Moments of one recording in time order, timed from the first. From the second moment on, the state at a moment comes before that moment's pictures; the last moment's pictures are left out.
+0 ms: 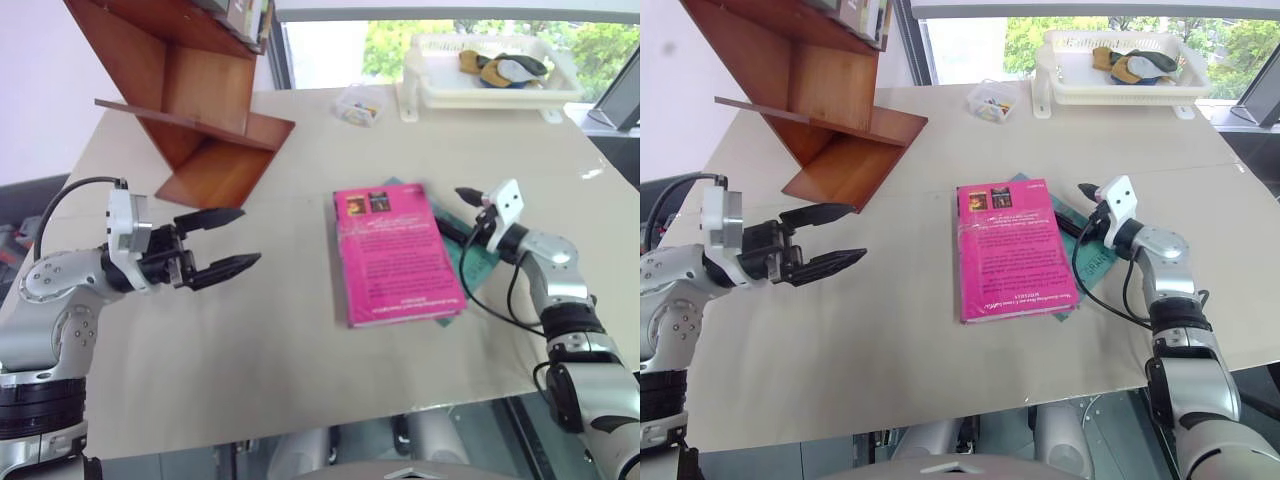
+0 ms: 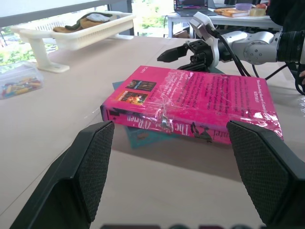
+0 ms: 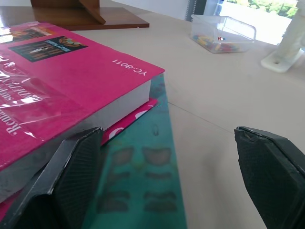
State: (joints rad) left arm -0.18 0.82 0.34 -0.11 -0.67 0.29 -1.26; right arm -0.65 -0.42 -0.08 0.72 0.20 -0.20 0.90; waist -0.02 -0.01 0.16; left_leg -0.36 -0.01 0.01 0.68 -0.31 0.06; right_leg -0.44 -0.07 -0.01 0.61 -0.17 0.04
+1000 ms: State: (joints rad) left arm -0.21 0.61 0.14 -0.14 -0.83 0.72 -1.03; right arm -0.23 -0.73 -0.32 0.27 0.38 -0.11 0.96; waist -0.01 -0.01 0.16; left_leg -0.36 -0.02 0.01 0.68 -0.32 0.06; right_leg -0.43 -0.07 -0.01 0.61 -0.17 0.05
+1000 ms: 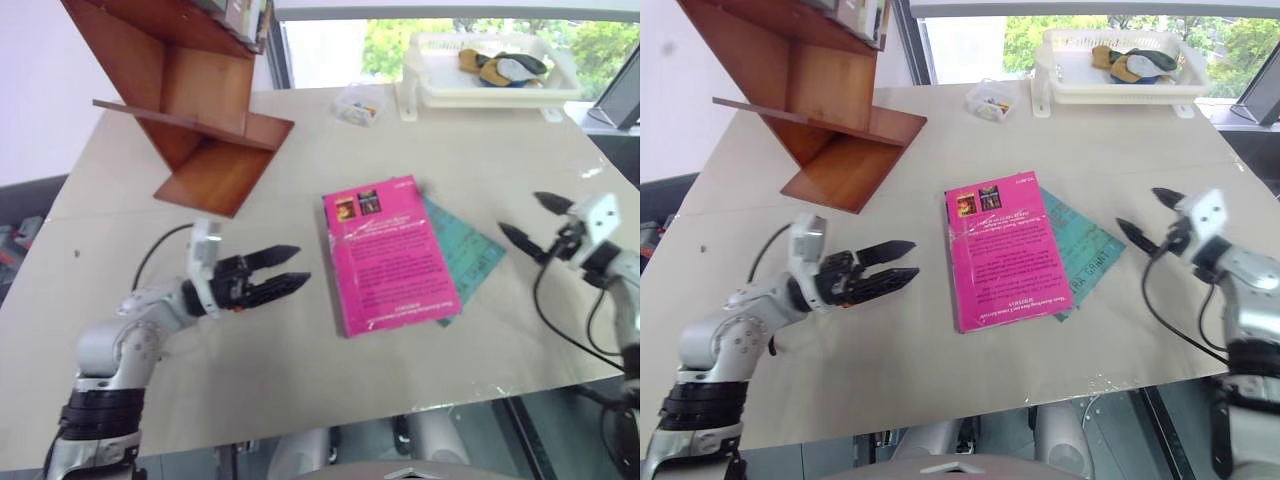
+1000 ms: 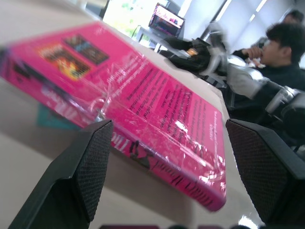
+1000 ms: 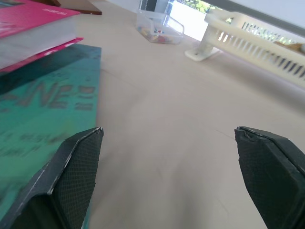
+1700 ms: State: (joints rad) left arm -0.30 0.48 0.06 0.02 -0.82 0.96 -0.91; right arm 0.09 -0.73 -0.45 -0.18 0.45 0.06 0.81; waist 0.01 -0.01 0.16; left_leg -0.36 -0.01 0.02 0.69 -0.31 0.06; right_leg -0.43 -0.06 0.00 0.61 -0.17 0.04
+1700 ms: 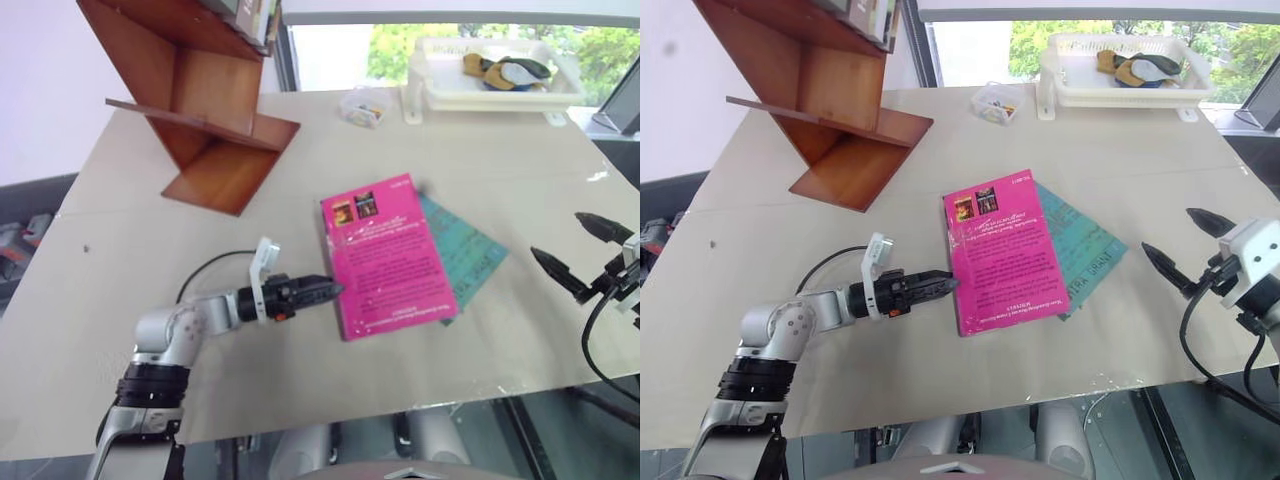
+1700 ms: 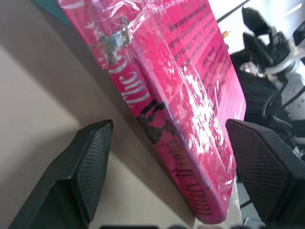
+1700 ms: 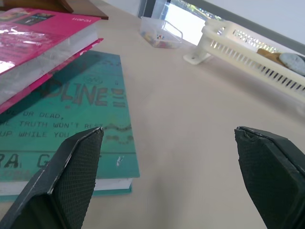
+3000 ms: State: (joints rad) left arm -0.42 0.15 0.24 0.17 -1.02 1.24 -0.68; right arm 0.18 -0.68 -0.49 -0.32 0.47 0.10 0.76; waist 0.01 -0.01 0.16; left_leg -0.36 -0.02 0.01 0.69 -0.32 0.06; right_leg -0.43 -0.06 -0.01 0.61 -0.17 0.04
